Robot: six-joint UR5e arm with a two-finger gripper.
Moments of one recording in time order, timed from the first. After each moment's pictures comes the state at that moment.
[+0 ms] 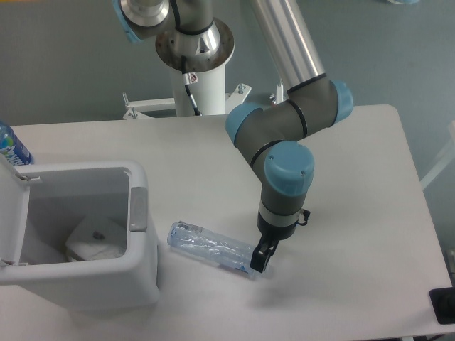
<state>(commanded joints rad) 2.44 -2.13 -1.53 -0.94 1.49 -0.57</state>
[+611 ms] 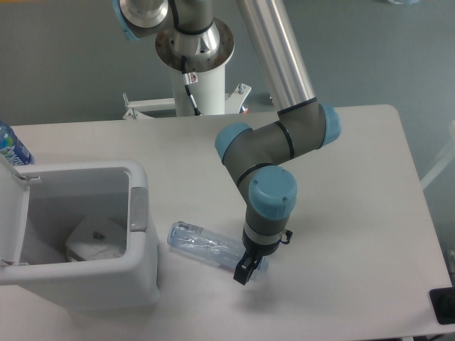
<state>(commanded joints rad) 2.40 -2.19 -1.54 -0.93 1.49 -0.56</state>
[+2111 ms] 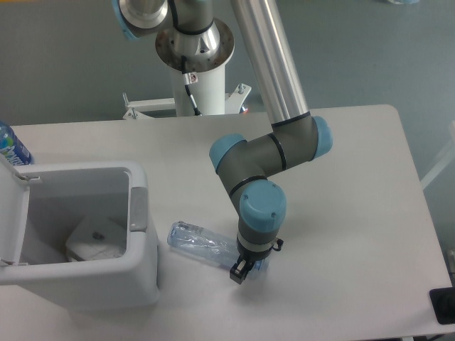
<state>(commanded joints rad) 2.39 -2.22 -1.53 -0.94 1.53 -0.56</state>
